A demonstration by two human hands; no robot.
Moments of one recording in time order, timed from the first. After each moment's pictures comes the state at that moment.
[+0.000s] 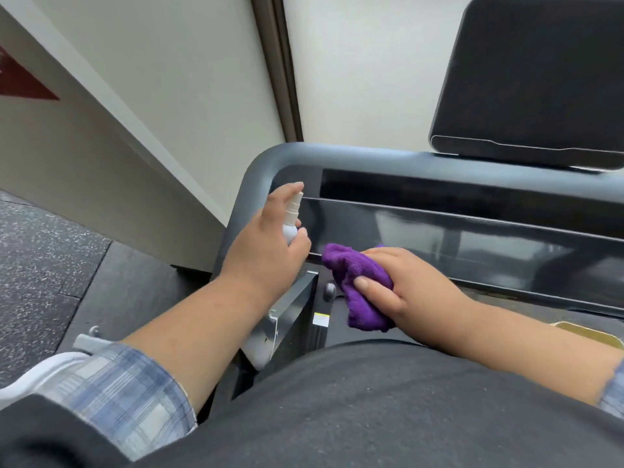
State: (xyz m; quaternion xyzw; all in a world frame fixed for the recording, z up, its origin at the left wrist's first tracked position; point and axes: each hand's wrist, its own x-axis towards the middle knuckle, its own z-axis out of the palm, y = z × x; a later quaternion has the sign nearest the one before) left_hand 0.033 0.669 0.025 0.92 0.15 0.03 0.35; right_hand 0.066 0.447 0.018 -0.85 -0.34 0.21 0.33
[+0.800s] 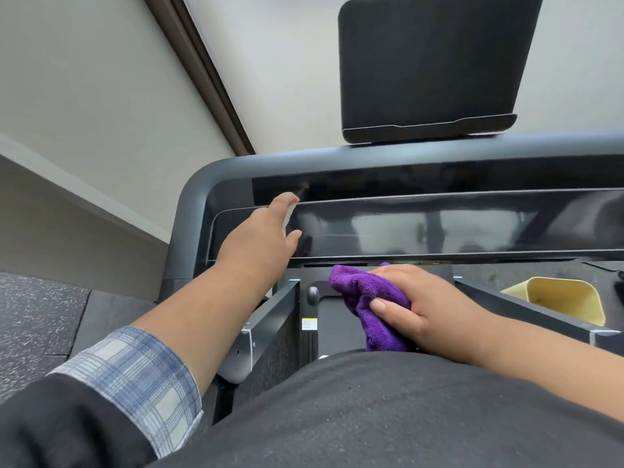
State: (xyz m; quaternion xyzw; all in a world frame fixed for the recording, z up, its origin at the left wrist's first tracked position) left_hand 0.074 0.597 0.022 0.98 0.05 -0.08 0.15; right_hand 0.025 0.339 0.028 -0.85 -0.29 0.19 0.39
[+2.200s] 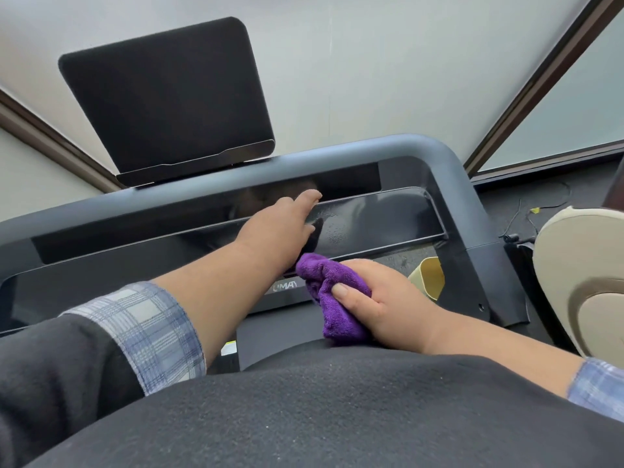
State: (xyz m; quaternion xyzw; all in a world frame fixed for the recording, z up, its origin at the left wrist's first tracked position) left_hand 0.151 0.242 0.000 0.98 -0.16 -0.10 0.09; right_hand 0.030 0.061 0.019 -0.84 -0.12 0.15 0.51
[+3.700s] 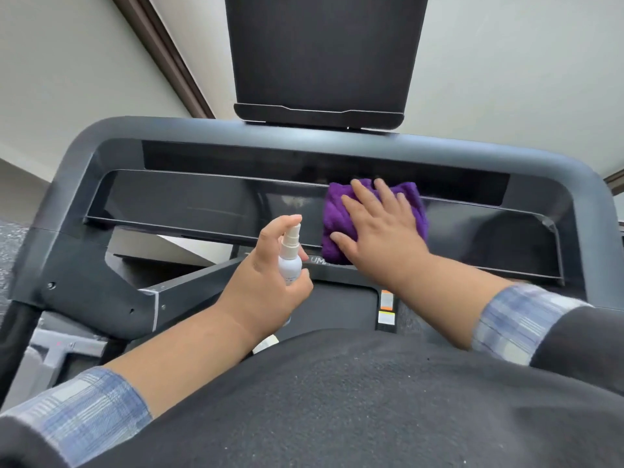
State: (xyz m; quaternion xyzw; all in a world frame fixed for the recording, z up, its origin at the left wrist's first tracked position) left_hand 0.014 0.358 0.003 0.88 0.04 0.01 0.47; right_hand 0.126 0.179 -0.028 -0.96 -0.23 0.13 0.07
